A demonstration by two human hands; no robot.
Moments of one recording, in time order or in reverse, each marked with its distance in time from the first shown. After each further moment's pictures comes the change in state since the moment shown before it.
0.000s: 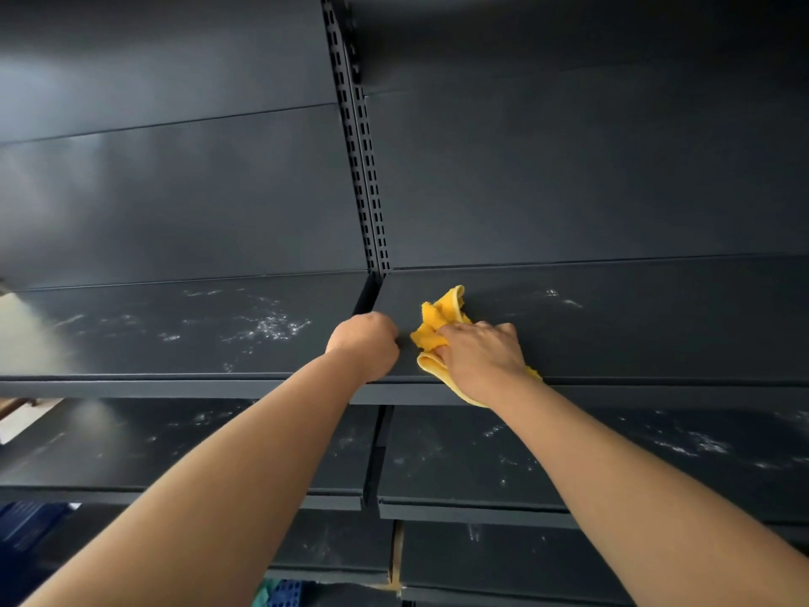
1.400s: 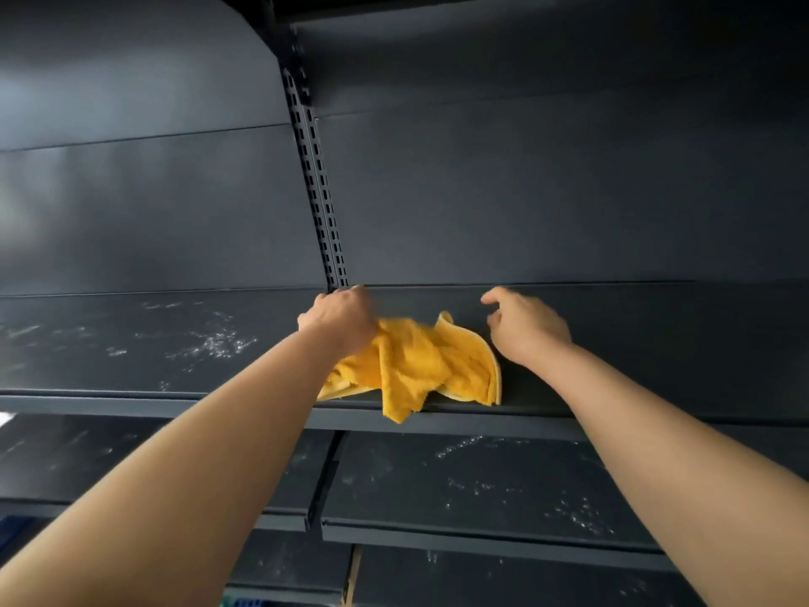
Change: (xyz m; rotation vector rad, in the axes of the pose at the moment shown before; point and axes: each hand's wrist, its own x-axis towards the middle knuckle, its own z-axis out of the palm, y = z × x) left_hand 0.028 0.071 -0.027 -0.022 0.133 -0.080; right_hand 0.007 0.136 -0.046 0.329 0.058 0.277
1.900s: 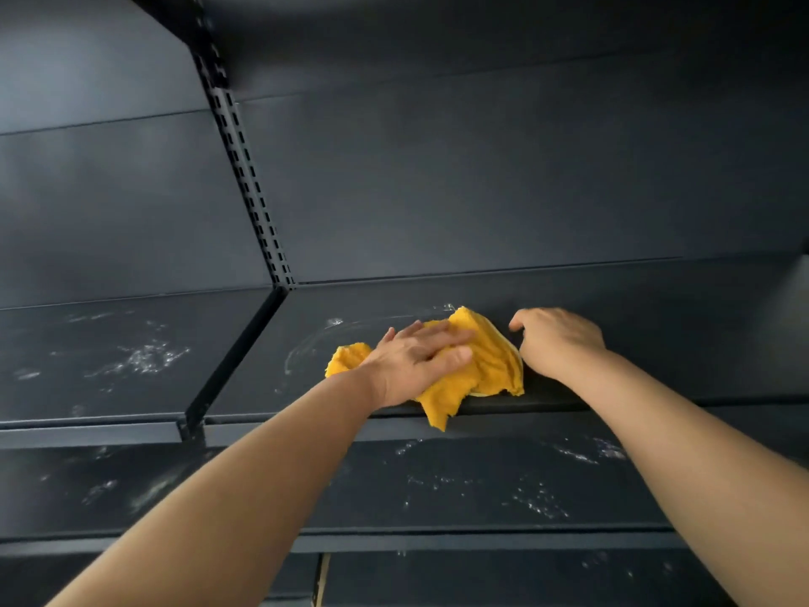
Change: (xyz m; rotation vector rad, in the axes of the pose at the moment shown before) left_hand -0.022 0.094 0.071 -0.281 -0.420 0.559; right_hand -0.007 0.083 -0.021 -0.309 -0.167 0.146
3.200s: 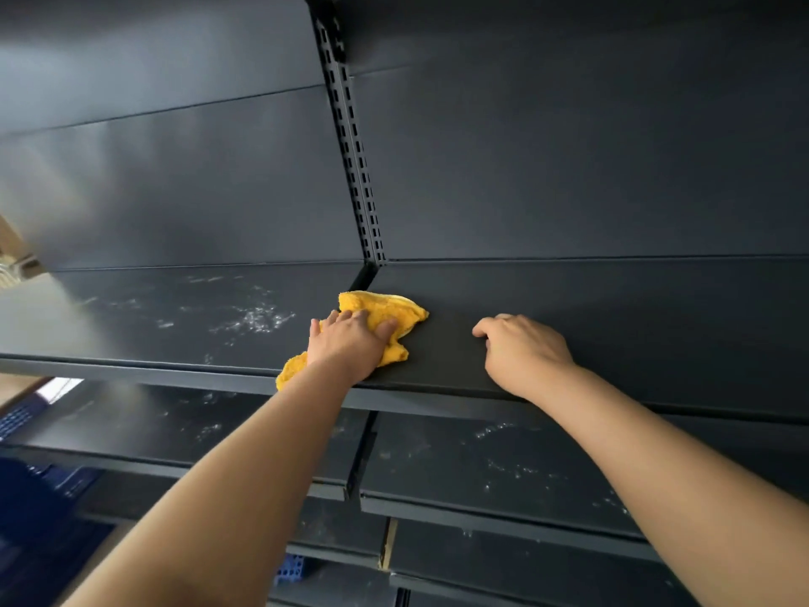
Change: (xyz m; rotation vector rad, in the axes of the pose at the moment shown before) left_hand -0.080 -0.133 -0.041 0.293 0.332 -0.700; right_hand -0.023 -0.129 0.036 0.135 0.056 -0.385
